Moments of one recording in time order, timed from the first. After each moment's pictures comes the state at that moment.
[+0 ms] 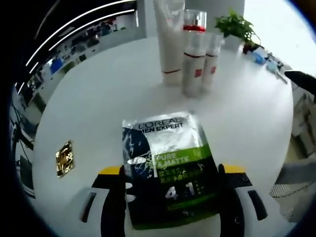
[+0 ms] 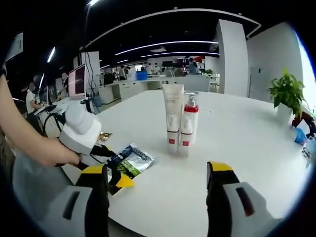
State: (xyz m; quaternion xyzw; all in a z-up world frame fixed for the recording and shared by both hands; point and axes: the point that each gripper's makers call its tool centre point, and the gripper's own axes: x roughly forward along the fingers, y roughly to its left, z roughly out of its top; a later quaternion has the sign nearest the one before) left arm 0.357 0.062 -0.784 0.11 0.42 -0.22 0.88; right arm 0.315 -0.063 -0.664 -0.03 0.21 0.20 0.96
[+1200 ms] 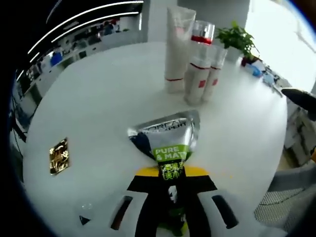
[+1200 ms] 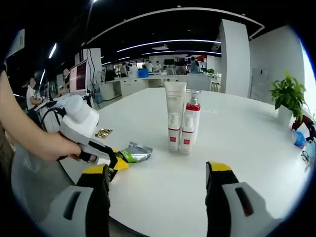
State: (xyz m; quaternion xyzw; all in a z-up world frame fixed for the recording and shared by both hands) left arm 0.365 0.066 -0.779 0.03 0.41 -0.24 0.88; right arm 0.313 -0.060 -0.667 -0.04 0.22 0.20 0.95
